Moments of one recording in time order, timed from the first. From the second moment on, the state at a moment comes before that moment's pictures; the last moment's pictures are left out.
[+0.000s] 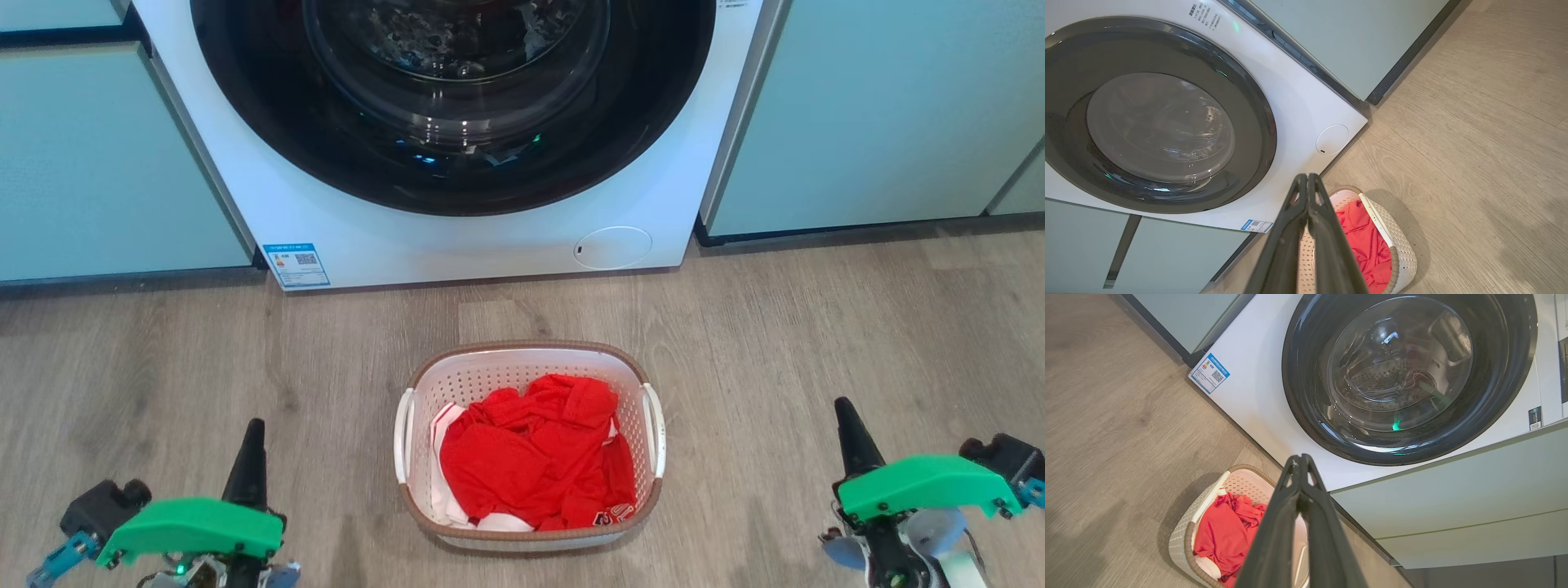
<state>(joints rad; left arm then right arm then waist) 0.05 0.06 -0.02 0.23 -1.03 -0.04 -0.05 -0.02 -0.06 0.00 0.28 1.04 0.13 -0.07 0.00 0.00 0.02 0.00</state>
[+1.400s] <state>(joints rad) -0.03 0.06 0.04 0.26 -1.49 -0.11 0.06 -0.04 -0.06 -0.07 0.28 1.51 0.13 0.04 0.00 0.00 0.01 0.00</state>
